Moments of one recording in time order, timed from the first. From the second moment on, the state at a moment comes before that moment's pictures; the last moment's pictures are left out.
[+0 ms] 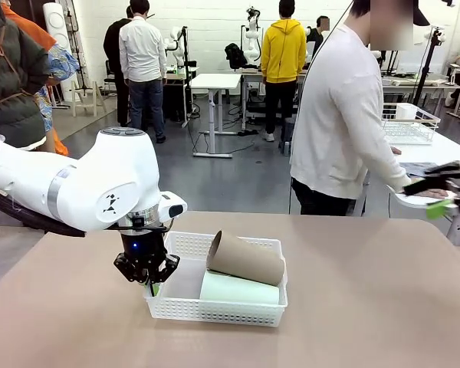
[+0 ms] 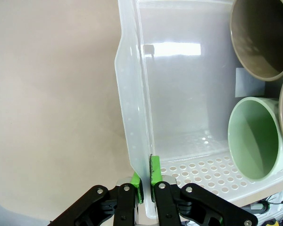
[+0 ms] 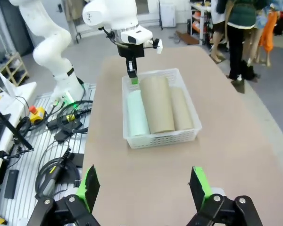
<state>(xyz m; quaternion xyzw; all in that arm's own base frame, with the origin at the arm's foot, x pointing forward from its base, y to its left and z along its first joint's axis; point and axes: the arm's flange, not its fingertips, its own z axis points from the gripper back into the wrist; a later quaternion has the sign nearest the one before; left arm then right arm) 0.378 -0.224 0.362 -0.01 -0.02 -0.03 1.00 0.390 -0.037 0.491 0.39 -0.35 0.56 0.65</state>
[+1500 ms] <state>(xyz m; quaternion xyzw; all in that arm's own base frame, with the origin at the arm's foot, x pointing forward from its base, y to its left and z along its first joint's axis) 0.378 -0.224 0.362 -0.01 -0.02 -0.03 1.00 0.363 -0.120 0.452 0.41 -0.42 0.56 0.59</state>
